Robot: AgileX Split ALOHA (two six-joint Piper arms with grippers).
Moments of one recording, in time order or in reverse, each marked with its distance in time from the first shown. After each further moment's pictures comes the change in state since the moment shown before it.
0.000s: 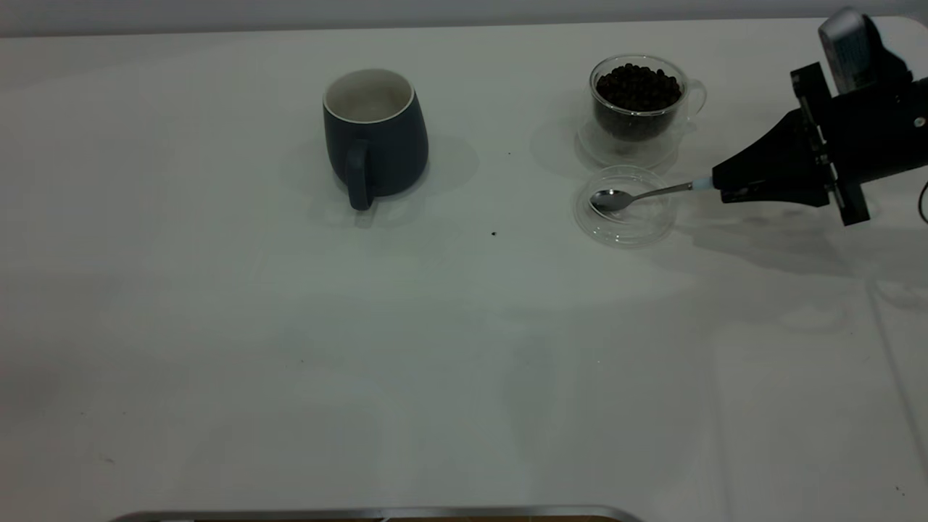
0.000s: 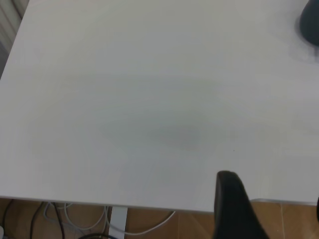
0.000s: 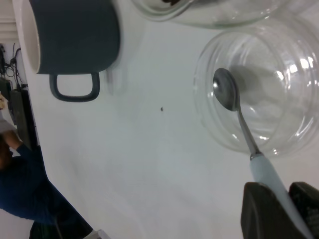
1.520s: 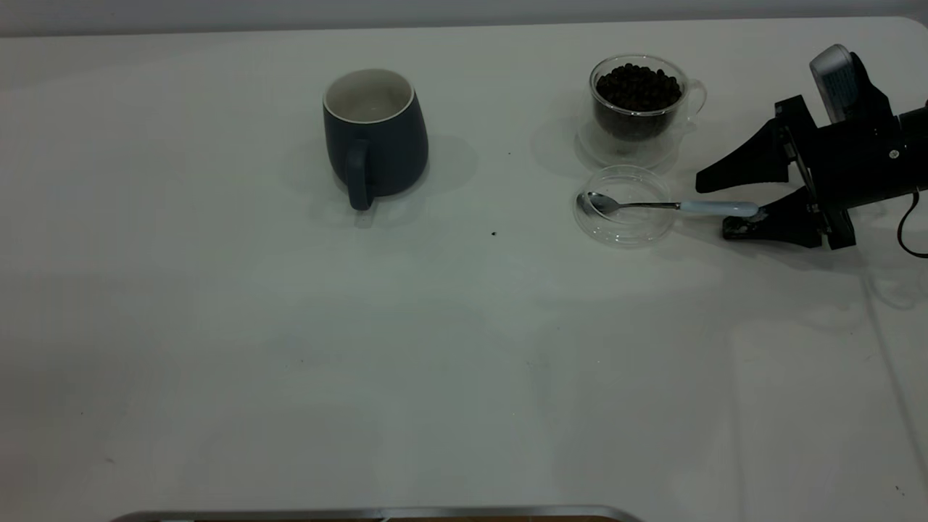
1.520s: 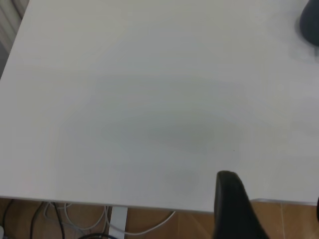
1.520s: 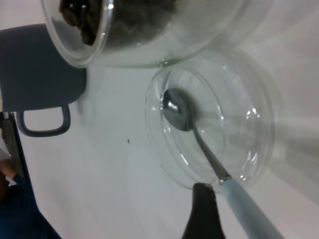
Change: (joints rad) left arm 0.000 0.000 0.000 0.000 0.000 0.000; right arm 0.000 0.082 -0.033 0.083 -0.058 -0.029
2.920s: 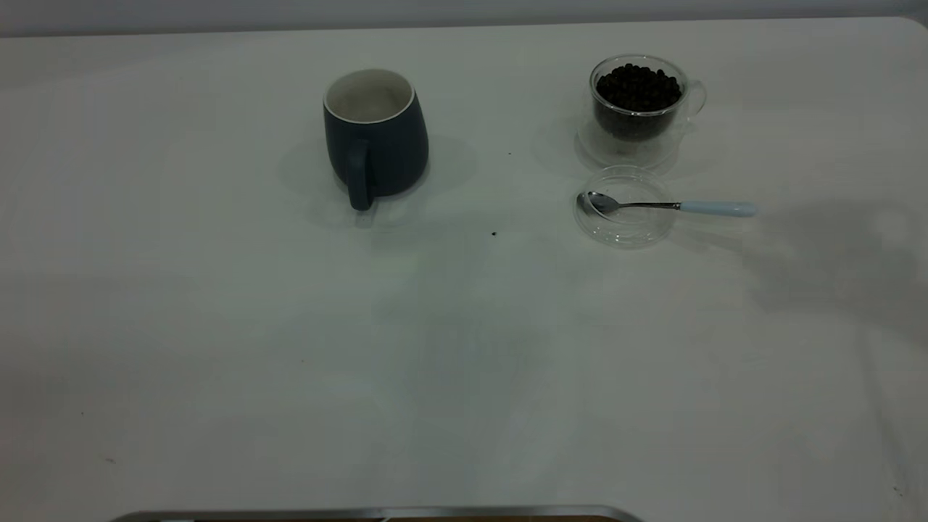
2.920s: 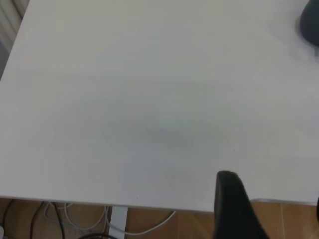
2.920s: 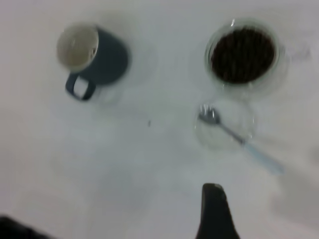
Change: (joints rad) left arm 0.000 0.000 0.000 0.000 0.000 0.000; right arm 0.131 -1.122 0.199 -0.808 -0.075 0.648
